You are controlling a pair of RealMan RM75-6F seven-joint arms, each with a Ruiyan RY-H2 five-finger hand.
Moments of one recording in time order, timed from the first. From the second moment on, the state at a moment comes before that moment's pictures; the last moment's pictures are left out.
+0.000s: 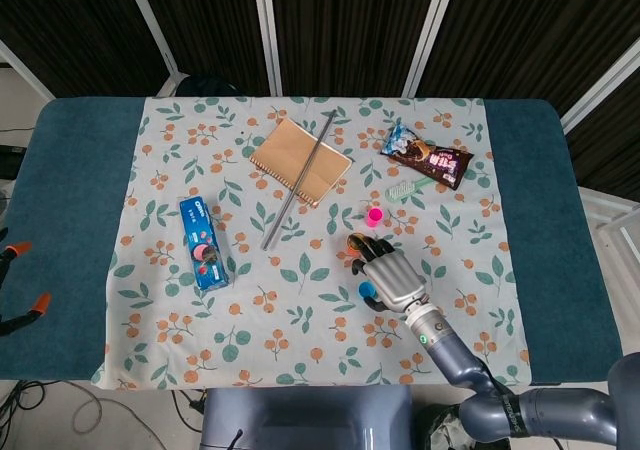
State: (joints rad) left arm -0.07 -1.11 -0.11 -1.63 1.40 1.50 -0.07; right arm 0.80 -1.49 0.02 -1.70 -1.04 1.08 -0.46
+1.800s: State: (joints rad) left arm -0.07 -1.11 -0.10 -1.63 1.40 1.50 -0.06; right arm 0.73 -1.50 0.07 -1.65 -1.08 1.01 -0.44
